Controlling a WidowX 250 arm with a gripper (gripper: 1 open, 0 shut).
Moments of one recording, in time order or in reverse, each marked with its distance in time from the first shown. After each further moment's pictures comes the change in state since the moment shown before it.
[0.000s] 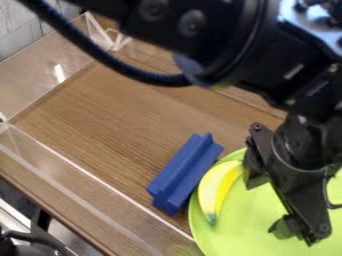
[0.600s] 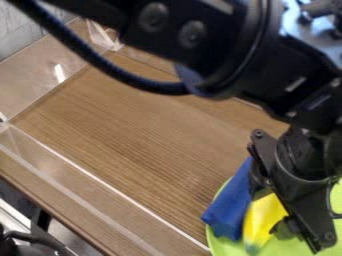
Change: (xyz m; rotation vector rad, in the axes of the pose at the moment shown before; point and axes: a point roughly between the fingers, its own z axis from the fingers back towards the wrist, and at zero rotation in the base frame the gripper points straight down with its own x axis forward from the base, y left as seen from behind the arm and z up) arm -0.001 -0.012 0.000 0.000 -0.013 -0.007
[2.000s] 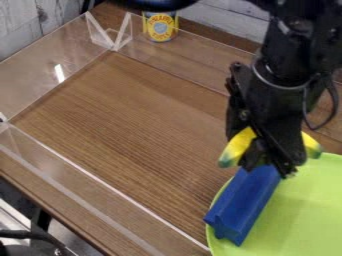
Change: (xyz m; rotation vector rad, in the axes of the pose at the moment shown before) arm 0.003 0.043 0.030 0.021 0.077 -0.041
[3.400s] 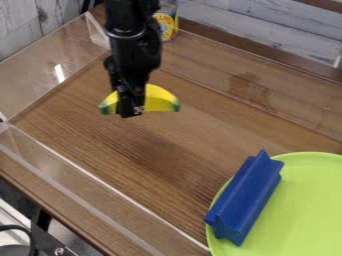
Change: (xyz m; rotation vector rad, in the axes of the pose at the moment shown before) arm -0.081 0.140 -0.046 -0.056 0.104 -0.001
